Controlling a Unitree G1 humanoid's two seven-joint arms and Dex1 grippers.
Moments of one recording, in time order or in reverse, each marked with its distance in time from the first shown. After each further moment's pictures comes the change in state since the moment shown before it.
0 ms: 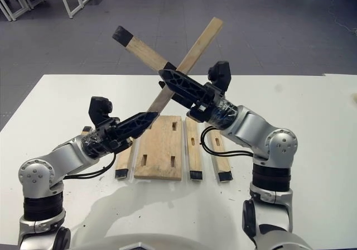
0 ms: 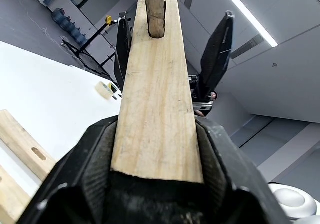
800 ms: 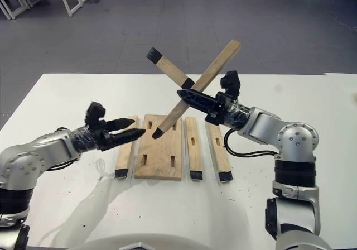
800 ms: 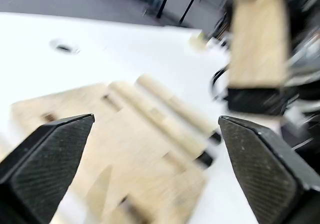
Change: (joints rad) left arm -0.034 0.399 -0.238 0.067 0.708 -0.177 -0.269; right arm -0.003 -0.178 0.008 0.137 -0.320 0.047 0.275
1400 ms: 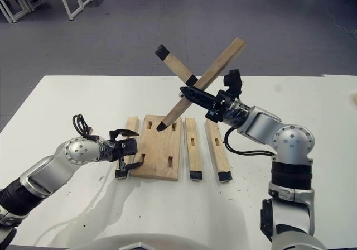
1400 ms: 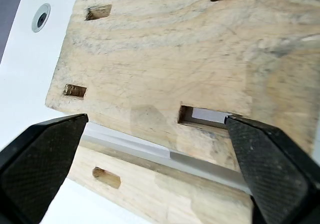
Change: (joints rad) left arm -0.084 0.156 -0.472 -0.072 0.955 -0.308 -0.263; right arm 0.014 0.038 -0.010 -0.048 -0.305 -0.131 0.036
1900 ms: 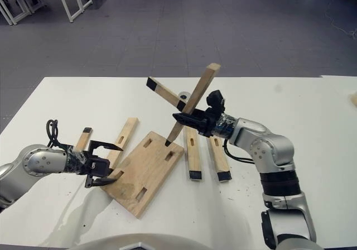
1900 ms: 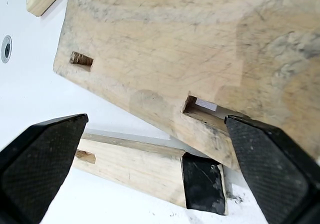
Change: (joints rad) left arm 0.201 0.240 0.153 0.124 0.032 -0.568 -0.162; right arm 0.084 0.011 0.232 -0.044 -0.465 -0.248 0.371
